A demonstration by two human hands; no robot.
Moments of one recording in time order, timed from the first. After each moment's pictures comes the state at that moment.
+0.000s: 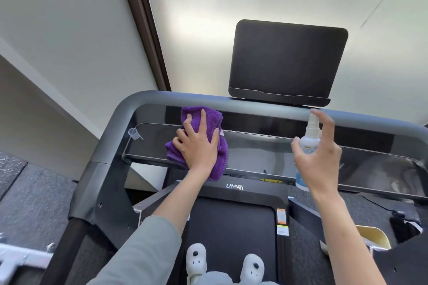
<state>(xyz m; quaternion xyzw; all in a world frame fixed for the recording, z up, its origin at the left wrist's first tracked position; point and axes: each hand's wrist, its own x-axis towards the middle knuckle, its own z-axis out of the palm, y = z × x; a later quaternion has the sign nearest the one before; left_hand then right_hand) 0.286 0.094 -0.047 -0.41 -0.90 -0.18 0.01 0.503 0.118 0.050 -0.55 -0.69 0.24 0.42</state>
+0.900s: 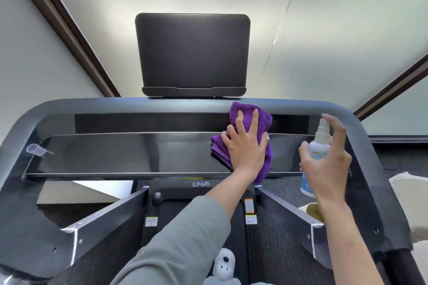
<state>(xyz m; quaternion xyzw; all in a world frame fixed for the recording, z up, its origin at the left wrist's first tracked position) 0.570 0.194 -0.050 -0.57 -0.80 -0.19 0.01 0.697 0.156 0.040 -0.63 -0.61 0.19 0.44</state>
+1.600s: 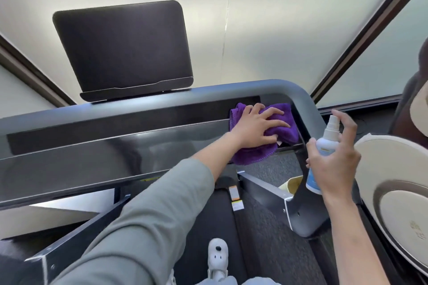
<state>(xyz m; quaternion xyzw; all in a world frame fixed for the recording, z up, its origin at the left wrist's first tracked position) 0.646 0.249 -0.034 -0.90 -0.41 -0.11 -0.13 0.796 0.131 0.032 -0.70 -0.53 0.13 0.46</state>
